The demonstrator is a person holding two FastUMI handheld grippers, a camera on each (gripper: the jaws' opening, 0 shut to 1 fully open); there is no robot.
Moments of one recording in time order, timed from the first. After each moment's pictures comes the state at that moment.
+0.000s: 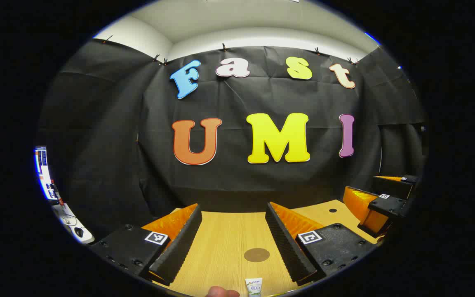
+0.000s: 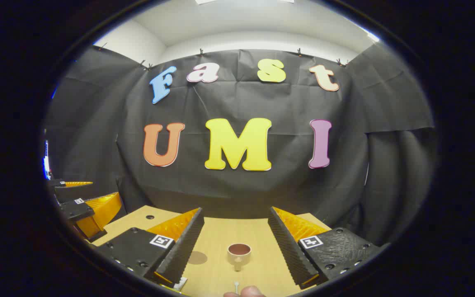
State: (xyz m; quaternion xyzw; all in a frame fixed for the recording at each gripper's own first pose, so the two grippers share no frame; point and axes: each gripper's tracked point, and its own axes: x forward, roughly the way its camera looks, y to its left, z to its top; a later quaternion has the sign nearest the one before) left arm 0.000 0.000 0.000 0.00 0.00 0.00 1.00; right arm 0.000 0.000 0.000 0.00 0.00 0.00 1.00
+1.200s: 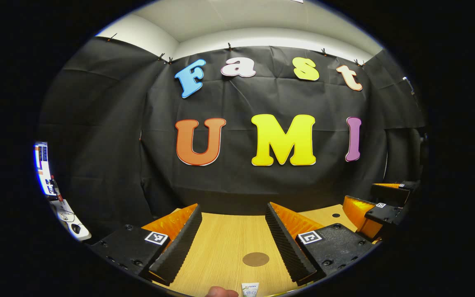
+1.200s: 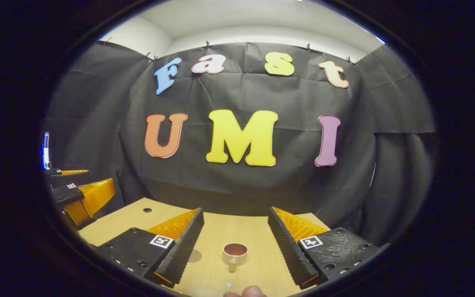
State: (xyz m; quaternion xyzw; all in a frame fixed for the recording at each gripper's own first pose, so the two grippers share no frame) left arm 0.019 -0.001 -0.006 -0.01 0.00 0.02 1.00; right arm 0.030 -0.010 -0.023 -0.02 0.04 0.02 1.00
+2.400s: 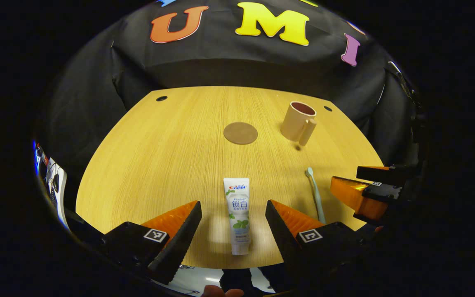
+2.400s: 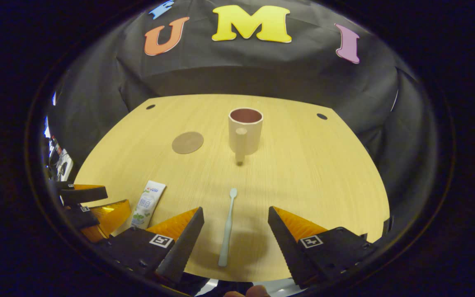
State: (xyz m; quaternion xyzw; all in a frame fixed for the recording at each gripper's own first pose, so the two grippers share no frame) left arm -0.081 -0.052 -0.287 -0.02 0.42 -0.06 0.90; right arm -0.046 -0.024 -0.289 -0.03 0.42 0.04 0.91
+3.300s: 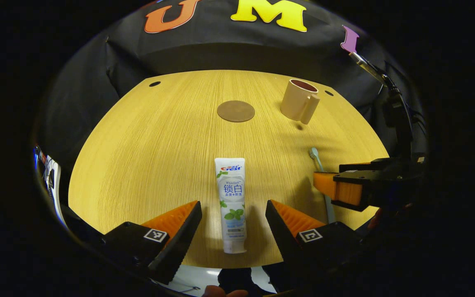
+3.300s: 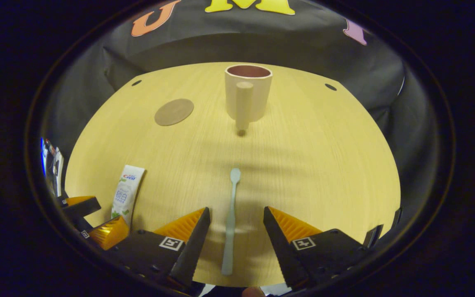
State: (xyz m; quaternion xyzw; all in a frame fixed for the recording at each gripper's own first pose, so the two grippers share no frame) left arm -0.087 -0.063 -0.322 -0.03 0.45 -0.06 0.89; right arm -0.029 -0.019 -0.352 -0.03 0.51 0.02 0.86
